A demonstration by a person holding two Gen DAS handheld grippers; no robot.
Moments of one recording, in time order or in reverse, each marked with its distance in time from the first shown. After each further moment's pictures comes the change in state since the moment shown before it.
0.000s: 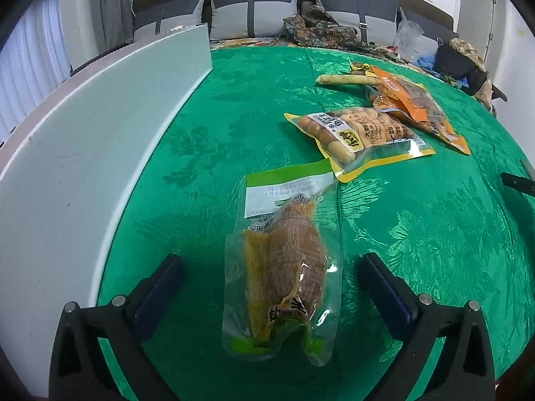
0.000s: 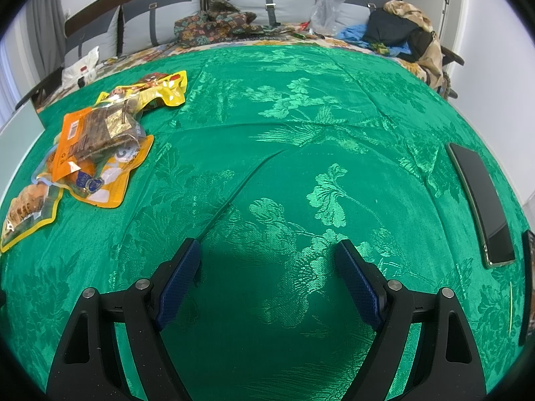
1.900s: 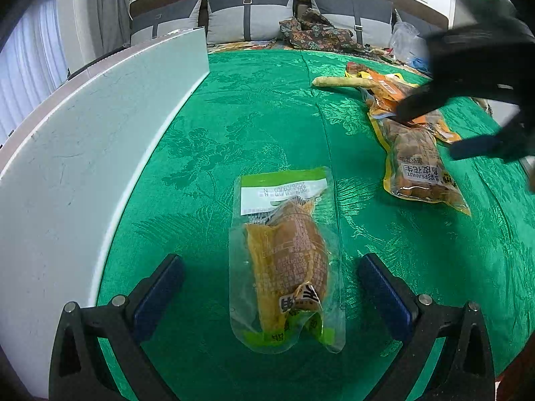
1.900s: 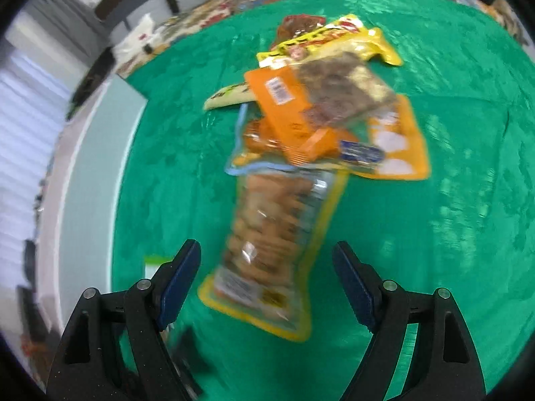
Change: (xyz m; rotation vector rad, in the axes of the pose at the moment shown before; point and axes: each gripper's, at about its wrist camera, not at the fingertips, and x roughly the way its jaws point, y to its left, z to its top) left arm -0.003 0.004 -0.003 0.011 -0.016 -0.012; right arm -0.028 0.195 0.040 0.087 0.319 0.333
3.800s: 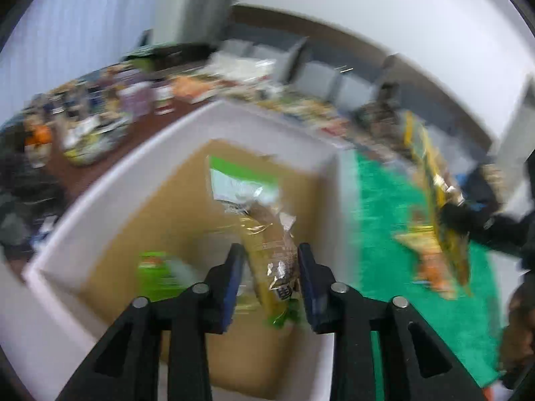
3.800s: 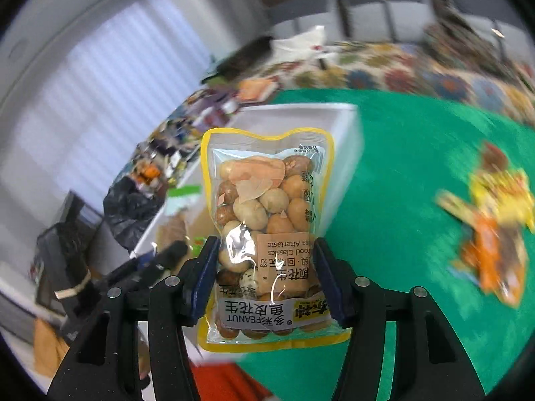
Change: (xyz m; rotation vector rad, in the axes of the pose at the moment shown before) left arm -0.134 0.241 0.091 -0.404 -0.108 0.045; right arm -0.069 0.228 0.012 -0.485 -0.090 0.409
